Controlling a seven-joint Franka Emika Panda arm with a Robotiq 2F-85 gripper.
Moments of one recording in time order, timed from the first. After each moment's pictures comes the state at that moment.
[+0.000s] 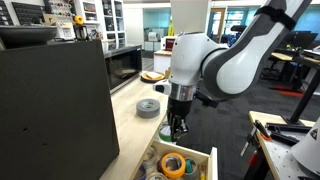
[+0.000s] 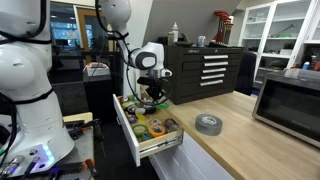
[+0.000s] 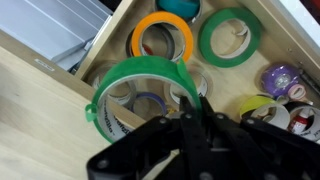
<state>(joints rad) 0.03 0.22 0.19 -2.43 0.02 2.73 -0.46</state>
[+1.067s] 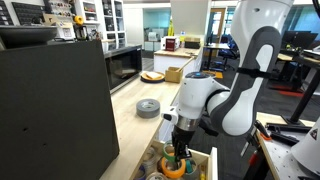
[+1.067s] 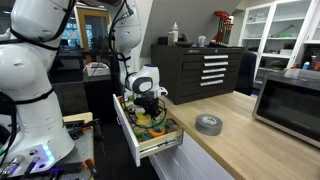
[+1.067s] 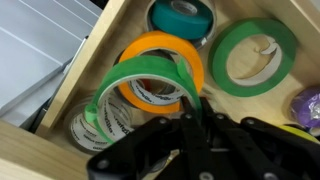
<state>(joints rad) 0.04 0.50 0.14 -2.46 -0.11 3.08 -0.37</state>
